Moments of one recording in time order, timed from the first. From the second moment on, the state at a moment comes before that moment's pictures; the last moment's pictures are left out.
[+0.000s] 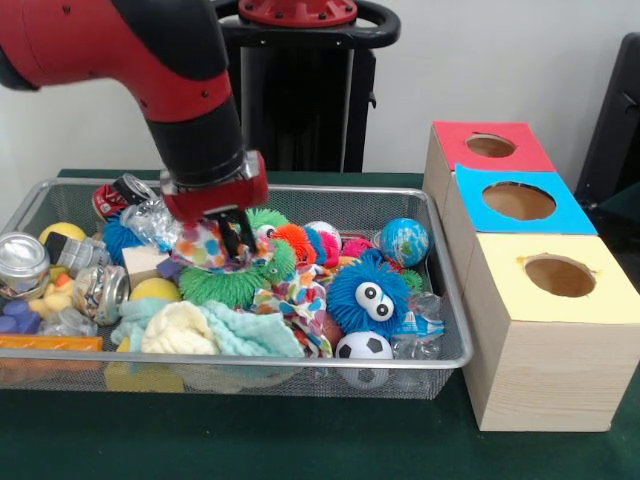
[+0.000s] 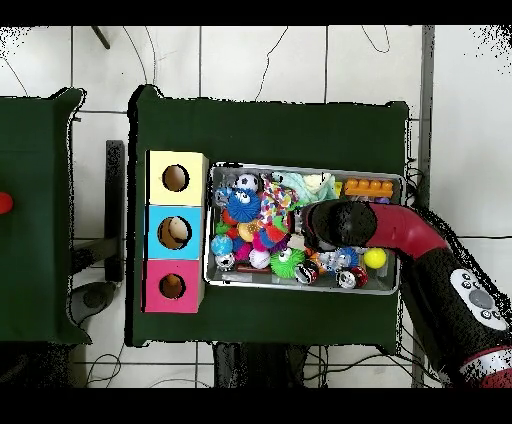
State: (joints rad) arm -0.85 -0.50 0.58 1.64 -0.49 0.74 1.57
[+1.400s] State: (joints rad) arm -0.90 -0.46 0.64 1.66 -0.48 0.72 1.57
